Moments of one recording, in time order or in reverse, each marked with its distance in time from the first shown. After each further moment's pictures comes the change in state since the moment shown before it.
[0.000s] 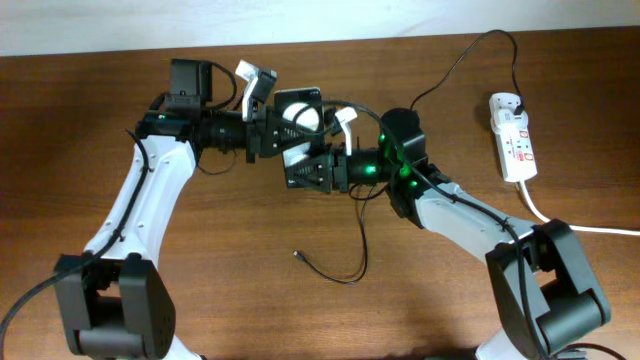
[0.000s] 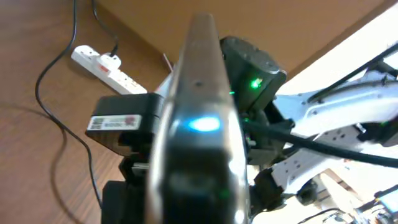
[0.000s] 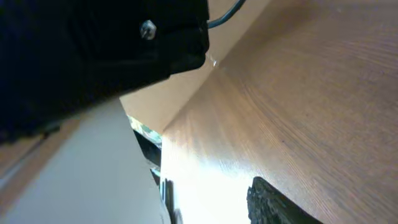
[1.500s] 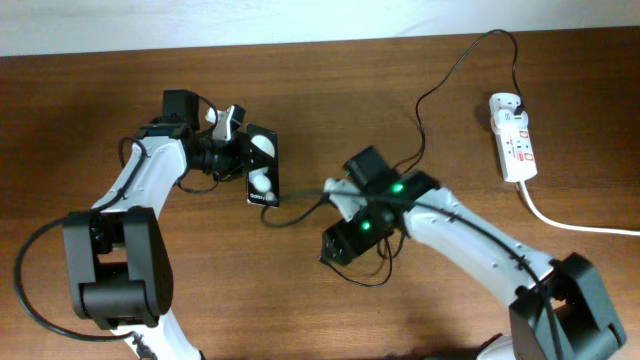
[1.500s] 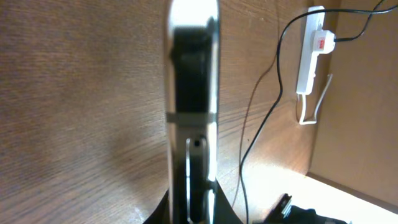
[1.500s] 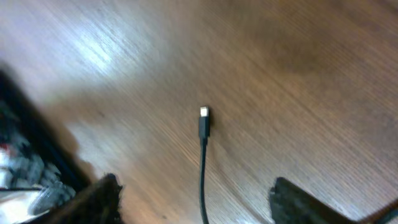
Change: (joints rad) left arm 0.119 0.172 -0.094 -0.084 -0.586 -0.435; right arm 0.191 -0.122 0.134 -1.365 0.664 -0.638
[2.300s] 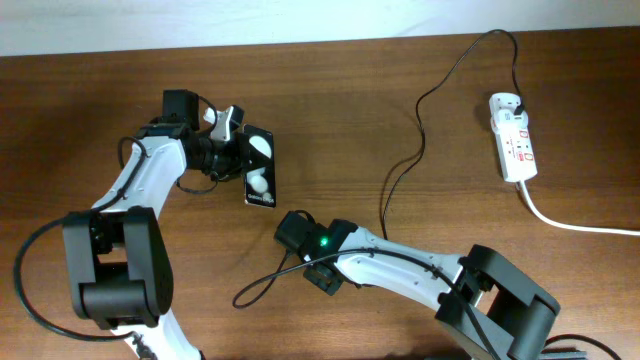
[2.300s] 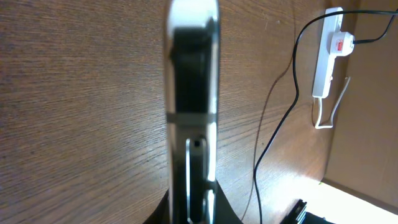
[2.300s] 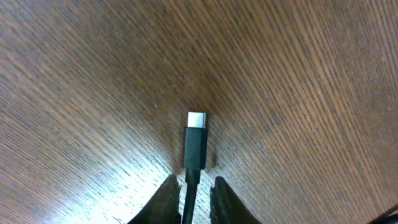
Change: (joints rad) left arm 0.000 0.000 0.000 0.000 -0.056 0.014; right arm 0.345 0.188 0.002 0.069 0.542 0.016
